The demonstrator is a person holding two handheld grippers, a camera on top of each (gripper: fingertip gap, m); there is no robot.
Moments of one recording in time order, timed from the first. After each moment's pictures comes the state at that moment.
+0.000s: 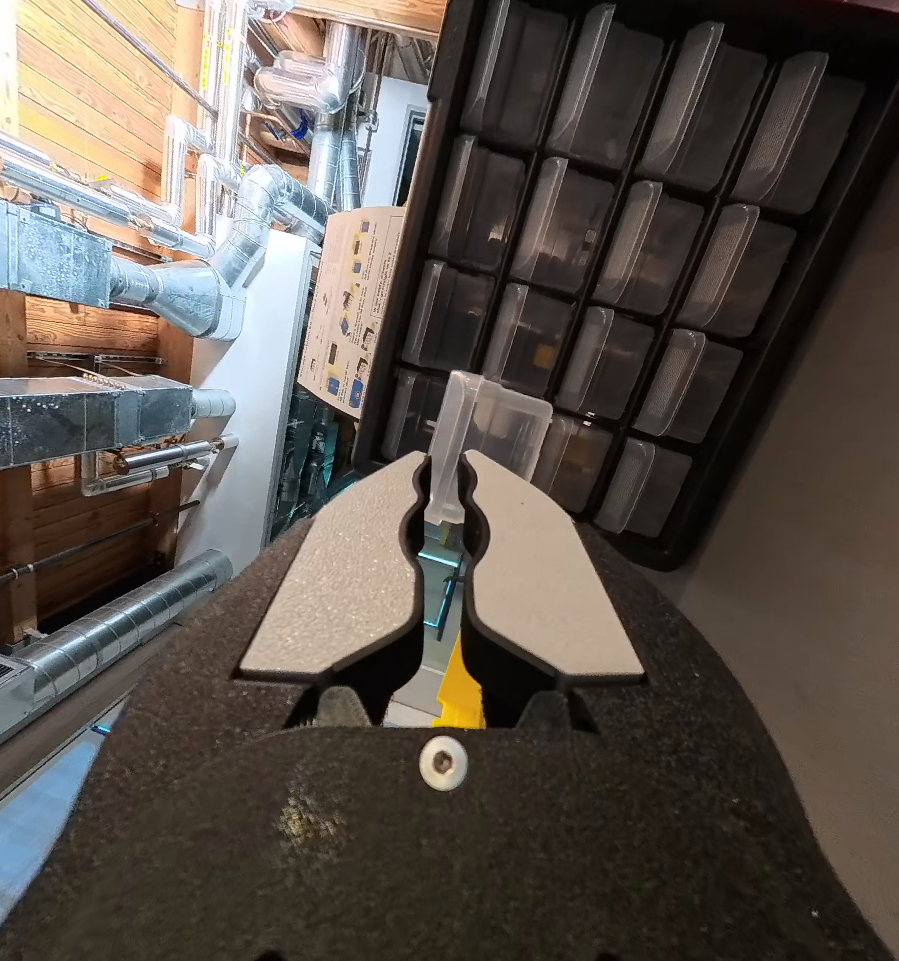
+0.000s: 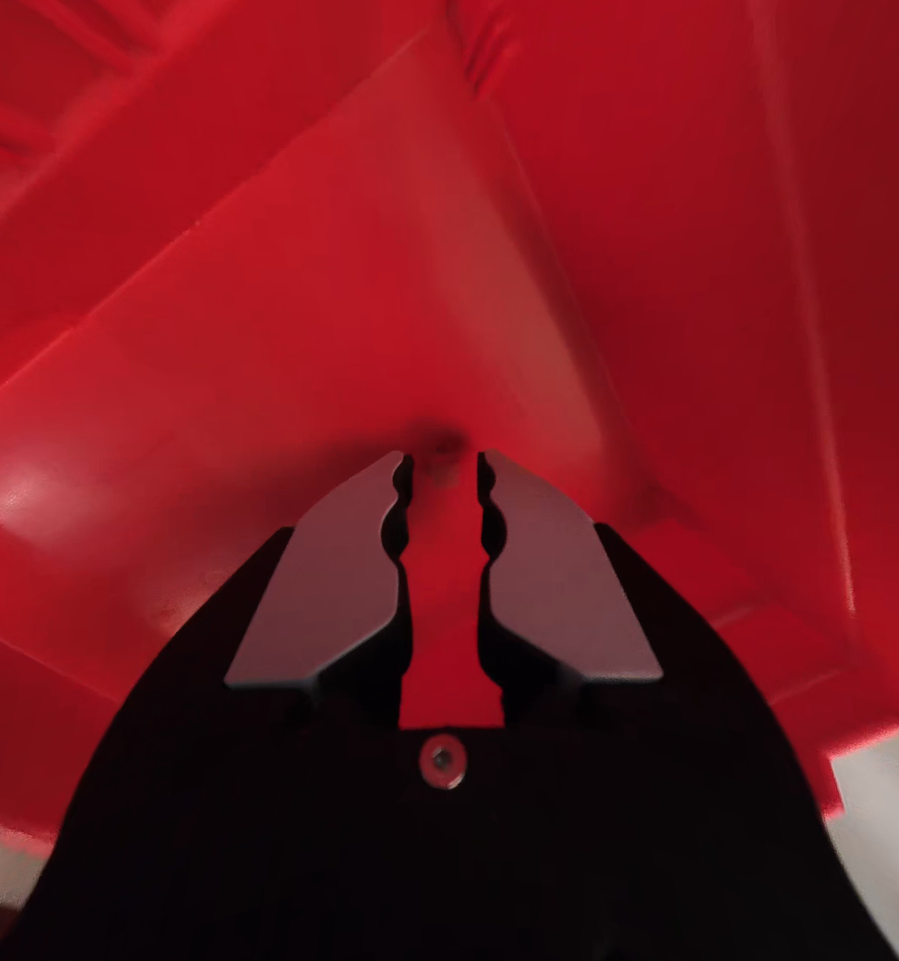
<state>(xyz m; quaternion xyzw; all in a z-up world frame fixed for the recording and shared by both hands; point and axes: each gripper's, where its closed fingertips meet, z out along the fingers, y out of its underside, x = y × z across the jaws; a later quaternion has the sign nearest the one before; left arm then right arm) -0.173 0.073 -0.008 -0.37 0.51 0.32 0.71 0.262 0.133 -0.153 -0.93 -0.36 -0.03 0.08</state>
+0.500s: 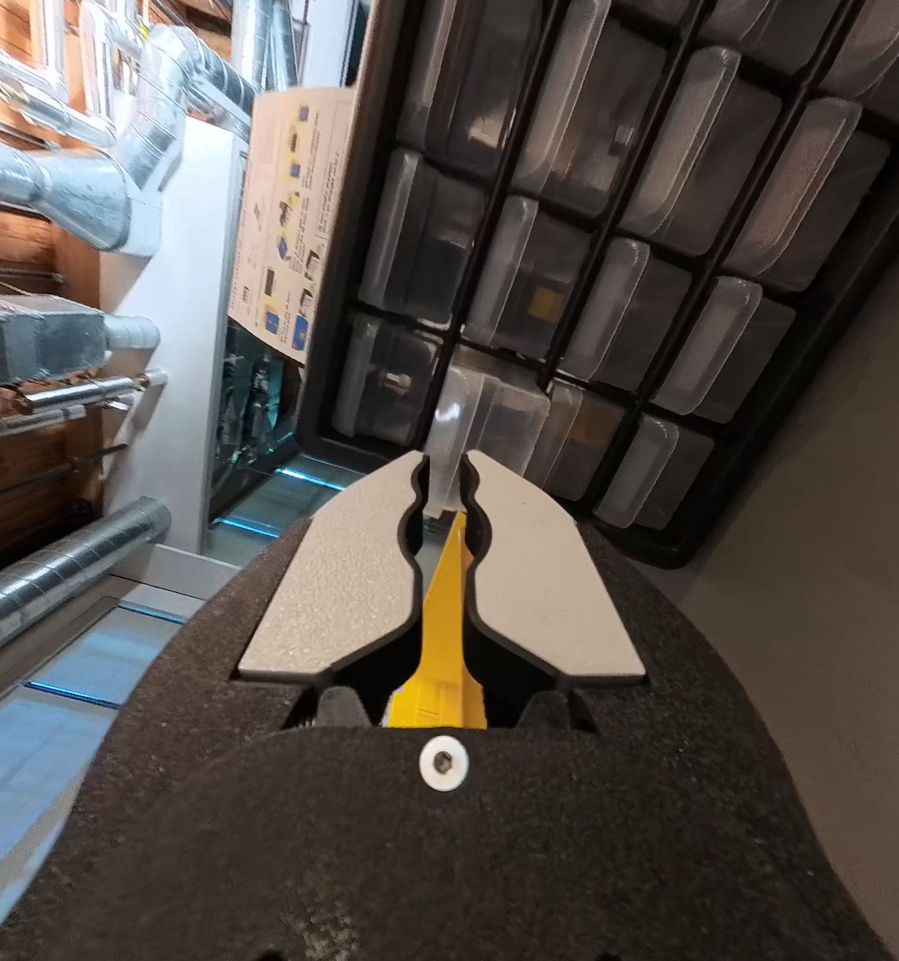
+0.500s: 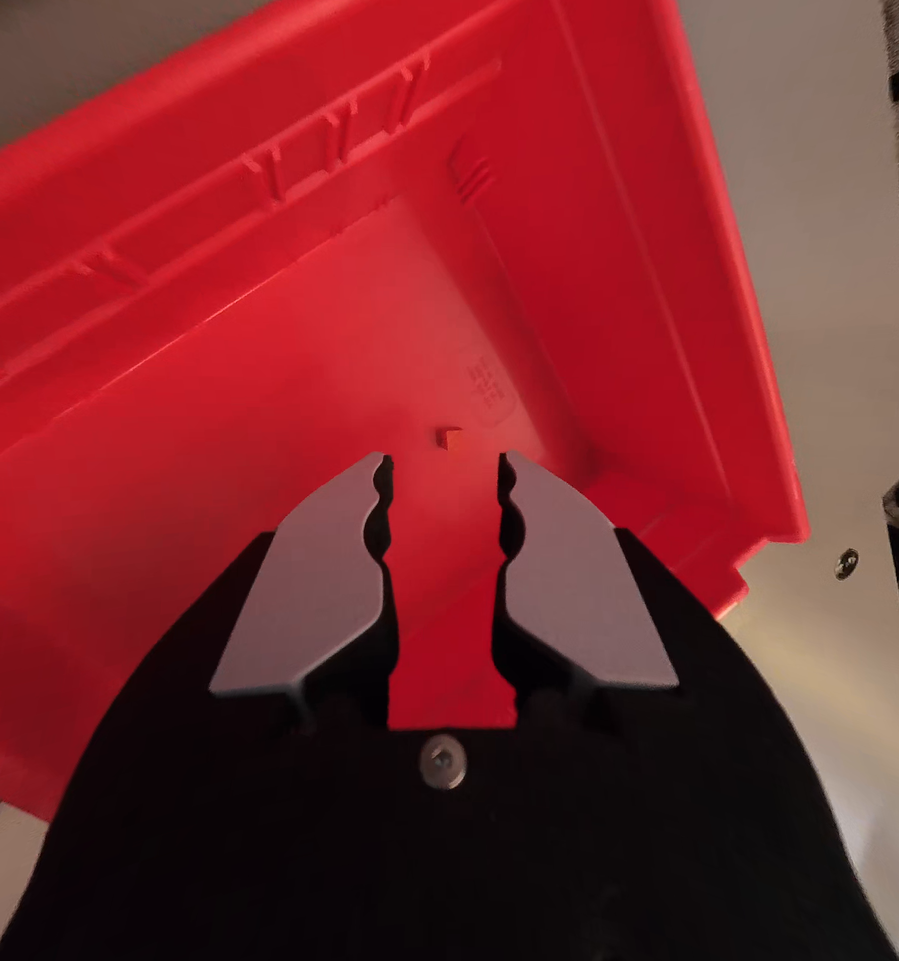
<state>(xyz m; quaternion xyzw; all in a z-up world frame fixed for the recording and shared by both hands) -0.174 0.127 -0.012 -0.45 0.50 0.31 0.67 0.248 0.115 -0.098 -0.90 -0.36 -0.09 0.21</state>
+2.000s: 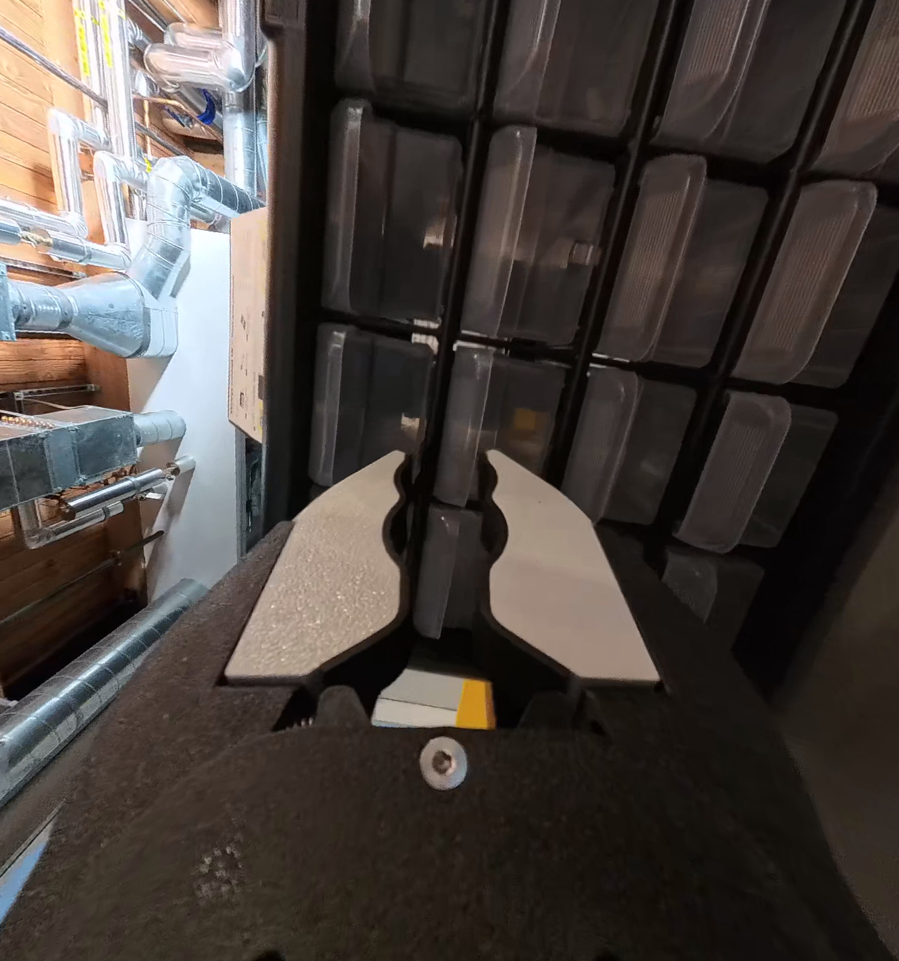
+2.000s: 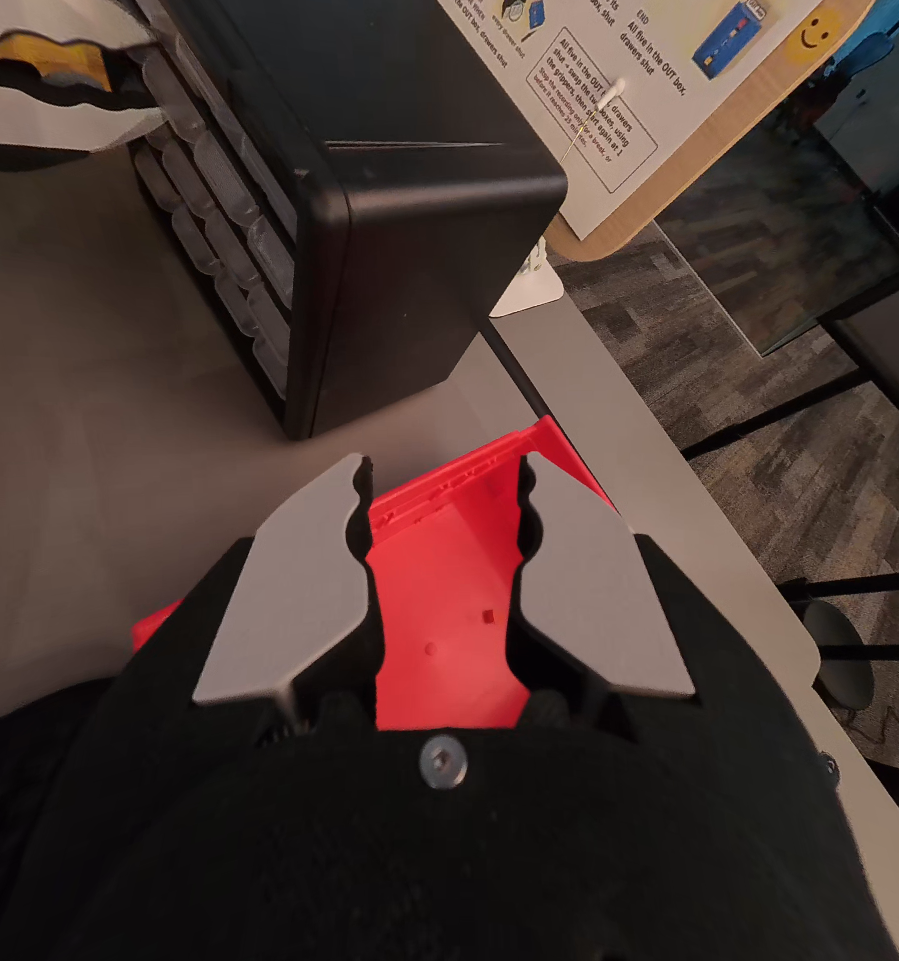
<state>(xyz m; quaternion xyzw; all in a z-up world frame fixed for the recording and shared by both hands) -0.110 0.159 -0.007 -0.38 0.56 0.33 0.66 0.147 0.077 0.042 -0.78 -0.38 0.00 0.49</state>
